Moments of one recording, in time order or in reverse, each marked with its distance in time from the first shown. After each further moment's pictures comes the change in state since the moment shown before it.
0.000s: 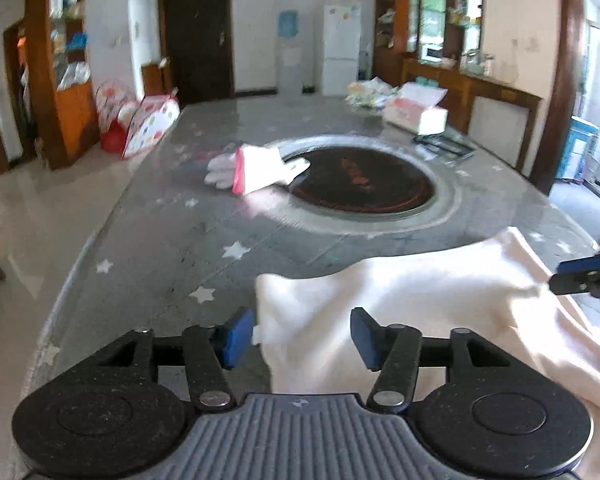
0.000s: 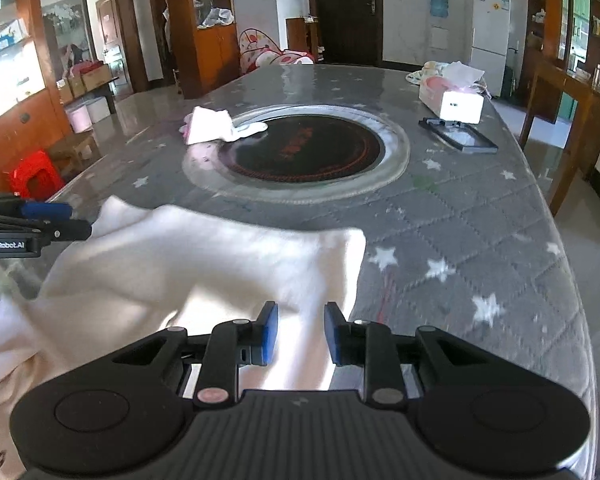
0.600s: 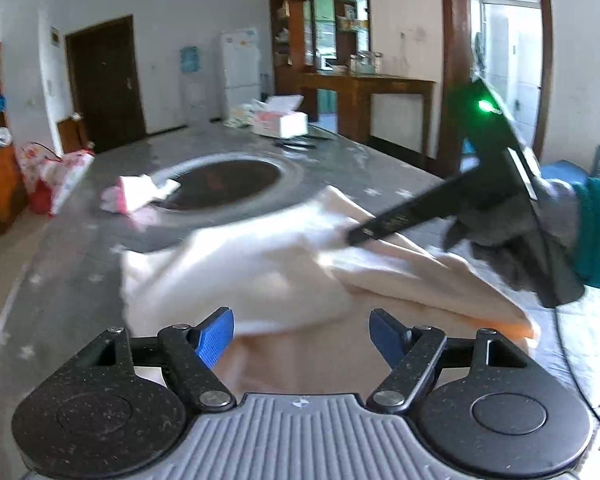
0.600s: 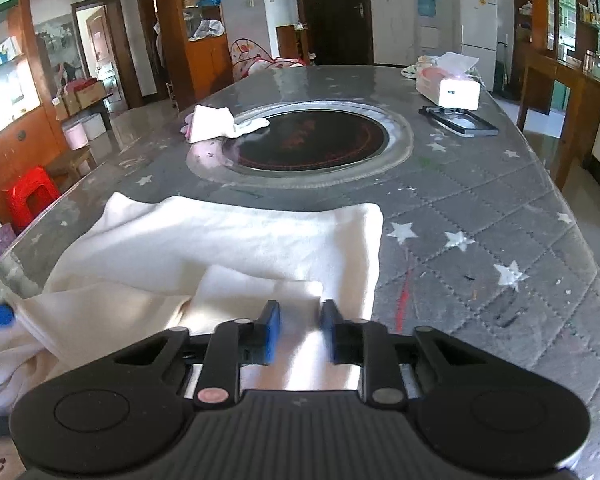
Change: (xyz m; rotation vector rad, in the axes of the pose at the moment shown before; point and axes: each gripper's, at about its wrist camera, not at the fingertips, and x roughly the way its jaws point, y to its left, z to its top) left arm -0.076 -0.098 -0.060 0.170 -0.034 -0.230; right arm 0.010 0.011 -0.018 0.057 -0.039 -0.002
